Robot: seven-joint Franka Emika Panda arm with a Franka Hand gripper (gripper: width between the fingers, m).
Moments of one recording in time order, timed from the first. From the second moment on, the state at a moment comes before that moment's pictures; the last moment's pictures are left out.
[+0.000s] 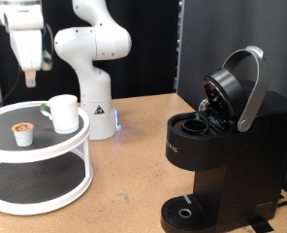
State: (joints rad) arm -0.04 -0.58 -0.47 -2.52 -0.30 2.00 -1.25
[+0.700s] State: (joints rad) arm -0.09 -0.48 -0.50 -2.66 -0.38 2.26 -1.16
